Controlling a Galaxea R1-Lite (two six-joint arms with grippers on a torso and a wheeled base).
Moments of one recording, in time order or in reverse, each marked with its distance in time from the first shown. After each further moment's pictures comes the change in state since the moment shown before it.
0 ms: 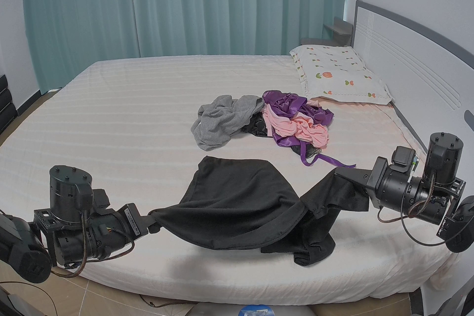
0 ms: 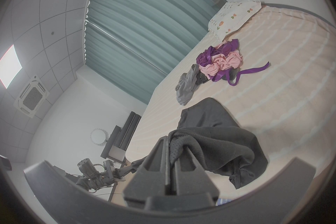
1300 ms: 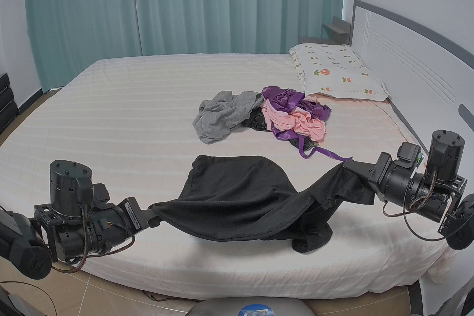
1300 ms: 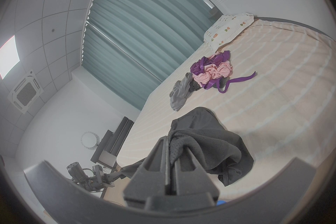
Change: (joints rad) left arm 0.010 0.009 -0.027 -0.002 0.005 0.003; right arm -0.029 -0.001 -0.007 0.002 -0.079 -0.052
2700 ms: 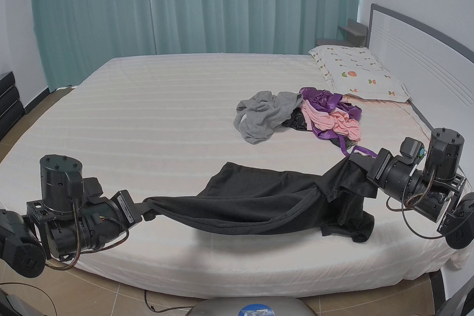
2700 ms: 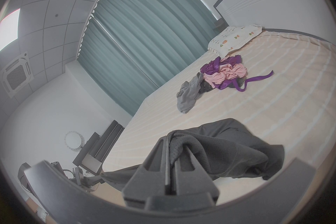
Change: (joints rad) left arm 0.018 -0.044 -0.011 0.014 0.000 -0.004; right arm 0.017 0.002 -0.016 -0.001 -0.151 -0.096
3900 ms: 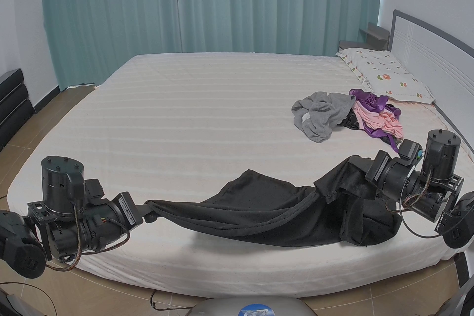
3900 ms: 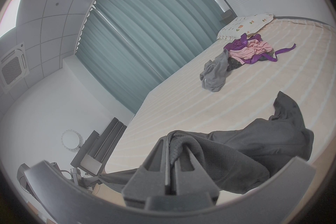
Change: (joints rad) left arm -0.005 0.004 0.004 0.000 -0.005 -0.001; right arm -0.013 0.023 0.000 -0.001 0.004 0.004
